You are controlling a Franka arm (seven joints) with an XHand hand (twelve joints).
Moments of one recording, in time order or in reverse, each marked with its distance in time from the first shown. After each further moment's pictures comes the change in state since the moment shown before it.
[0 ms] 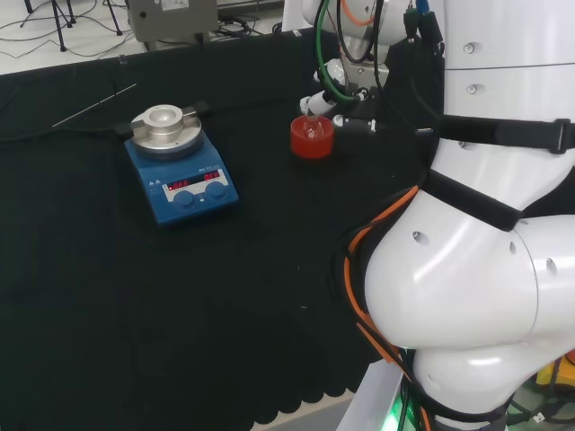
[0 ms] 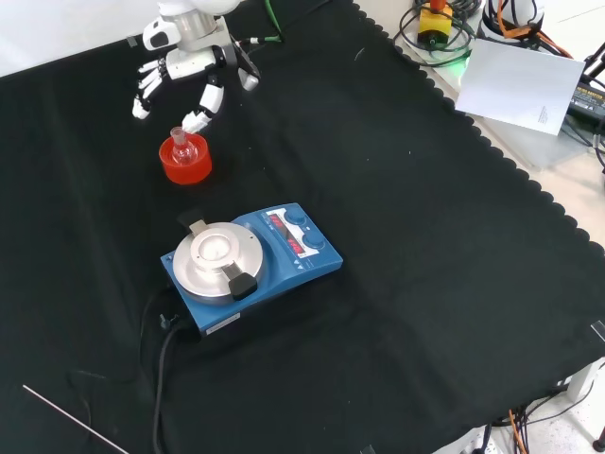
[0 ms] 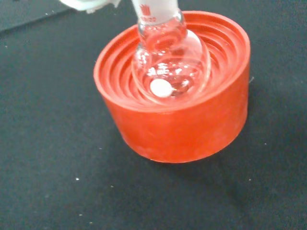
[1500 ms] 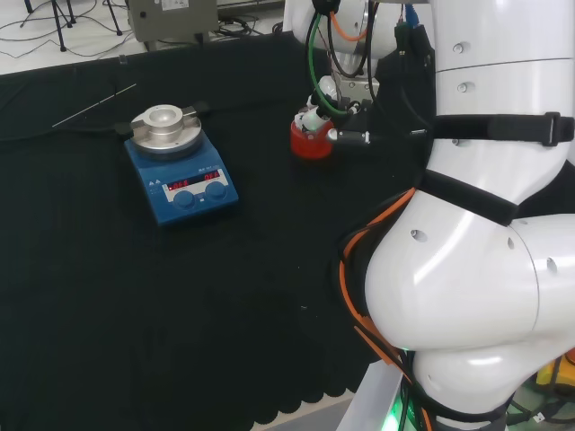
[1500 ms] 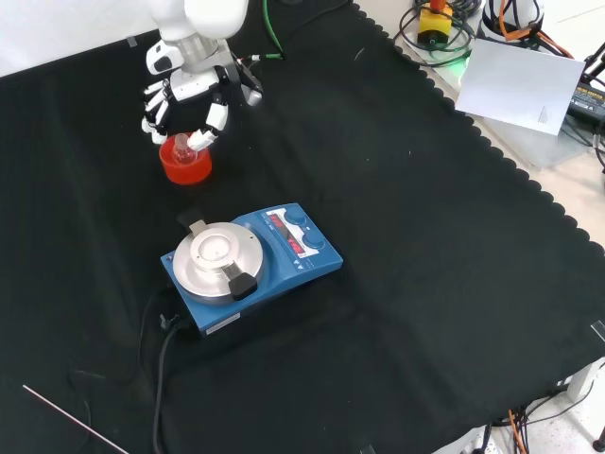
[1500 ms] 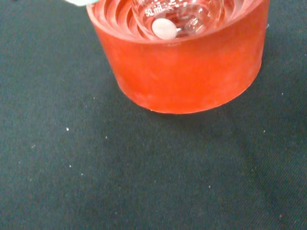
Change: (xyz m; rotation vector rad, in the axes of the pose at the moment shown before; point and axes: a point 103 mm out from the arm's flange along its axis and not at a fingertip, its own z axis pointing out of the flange) arm 0.005 0.002 0.032 0.054 -0.036 -0.018
